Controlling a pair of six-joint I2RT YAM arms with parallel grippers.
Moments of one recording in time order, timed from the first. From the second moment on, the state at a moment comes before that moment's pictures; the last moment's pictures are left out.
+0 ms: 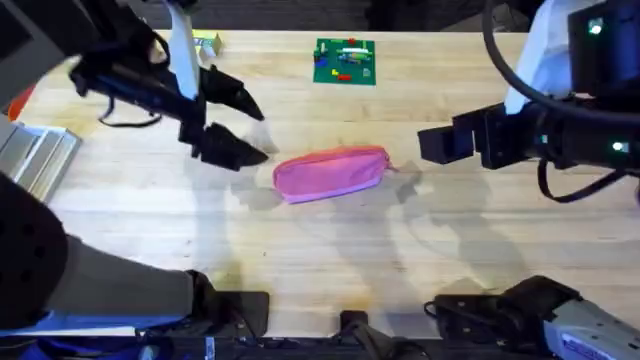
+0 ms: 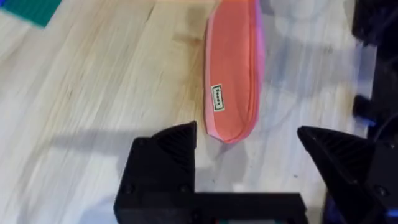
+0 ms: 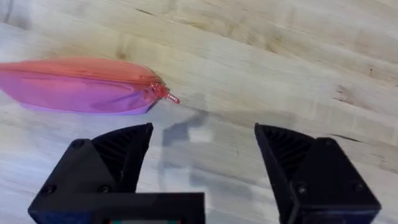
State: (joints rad) left arm 0.22 1.63 1.29 -1.41 0.87 1.48; right arm 0.41 0.97 1.01 -0.94 0.13 0.10
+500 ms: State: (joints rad) left arm 0.22 1.51 1.50 -1.51 0.67 0.92; right arm 0.41 0.97 1.01 -0.94 0.13 0.10
